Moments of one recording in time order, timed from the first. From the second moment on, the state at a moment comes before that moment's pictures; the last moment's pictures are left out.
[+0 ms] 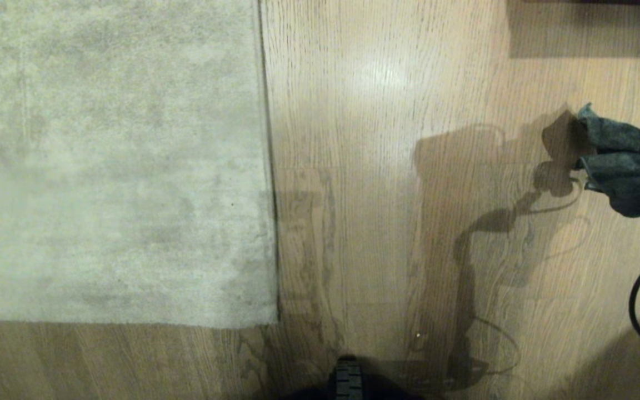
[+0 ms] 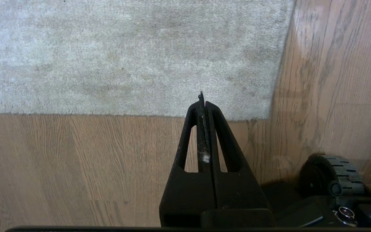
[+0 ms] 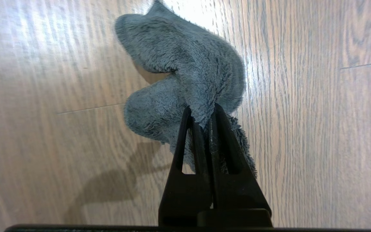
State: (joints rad) left arm 0.00 0.00 0.00 0.00 0.01 -0.05; right arm -0.36 1.51 -0.36 -1.37 0.20 0.15
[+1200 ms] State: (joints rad) left arm 0.00 0.00 0.00 0.00 0.01 -0.05; right arm -0.36 0.90 -0.33 -0.78 0.22 0.09
